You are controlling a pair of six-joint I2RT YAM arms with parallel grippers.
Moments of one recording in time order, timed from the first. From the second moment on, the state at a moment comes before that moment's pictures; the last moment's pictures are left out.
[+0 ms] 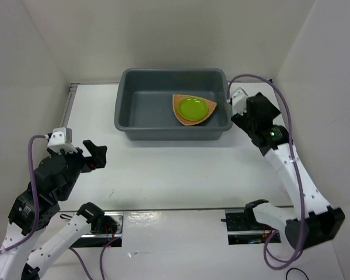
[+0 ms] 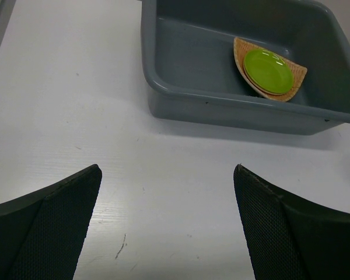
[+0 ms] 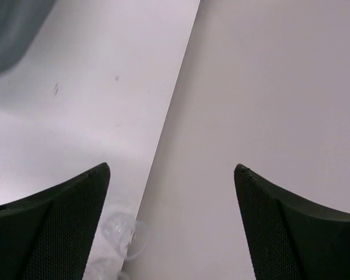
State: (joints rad) left arm -0.52 0.44 1.01 -0.84 -0.44 -0.43; right arm 0.27 1.15 1.18 -0.60 0.49 -0.74
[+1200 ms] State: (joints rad) left arm -0.52 0.41 1.01 -0.84 -0.42 -0.43; right arm -0.44 1.27 0.83 -0.76 0.20 -0.51
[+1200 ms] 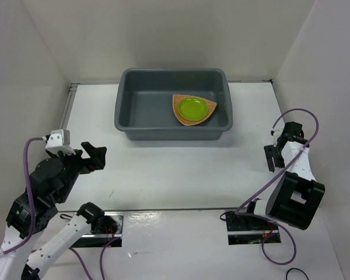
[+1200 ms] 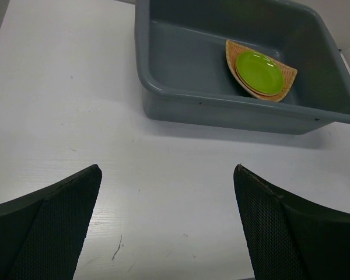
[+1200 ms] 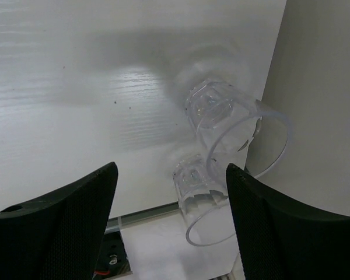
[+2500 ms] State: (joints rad) left arm -0.52 0.42 1.01 -0.85 -0.45 -0.43; right arm 0.70 1.61 1.87 -0.81 0.45 -0.83
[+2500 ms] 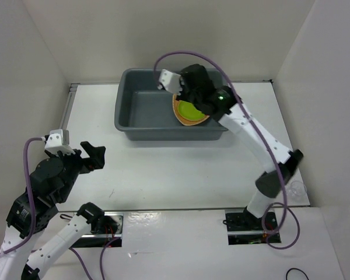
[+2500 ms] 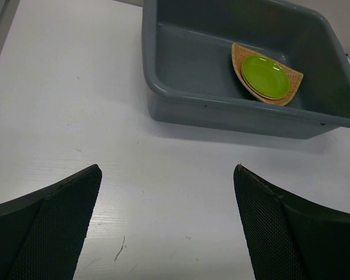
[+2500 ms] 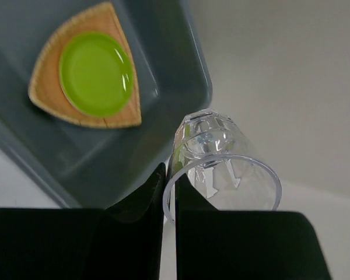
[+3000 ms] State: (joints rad) left arm -0.53 0.41 1.01 -0.85 -0.46 -0.43; right arm 0.77 2.53 3.03 -1.19 0.17 -0.77
